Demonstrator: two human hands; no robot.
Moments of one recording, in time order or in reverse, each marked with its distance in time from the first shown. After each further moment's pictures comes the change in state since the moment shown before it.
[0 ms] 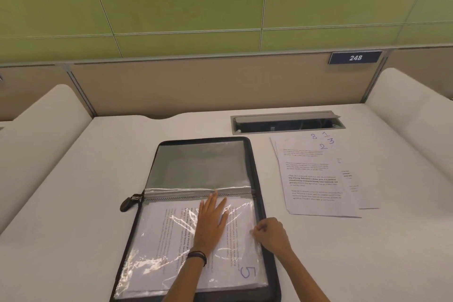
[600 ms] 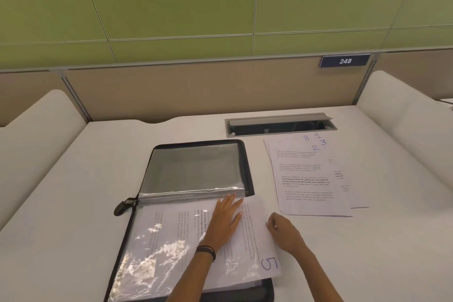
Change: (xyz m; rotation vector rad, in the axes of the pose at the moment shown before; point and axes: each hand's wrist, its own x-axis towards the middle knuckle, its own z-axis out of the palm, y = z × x) left_hand 0.014 0.045 0.003 -0.112 -0.164 0.131; right_hand -0.004 0.020 -0.046 -0.201 -0.030 -0.119
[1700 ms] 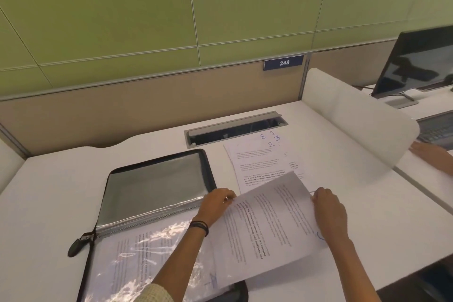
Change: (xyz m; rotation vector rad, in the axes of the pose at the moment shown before) left_hand 0.068 0.077 -0.019 0.052 -0.109 0.161; right_hand -0.057 0.099 -0.107 -0.260 0.729 0.282
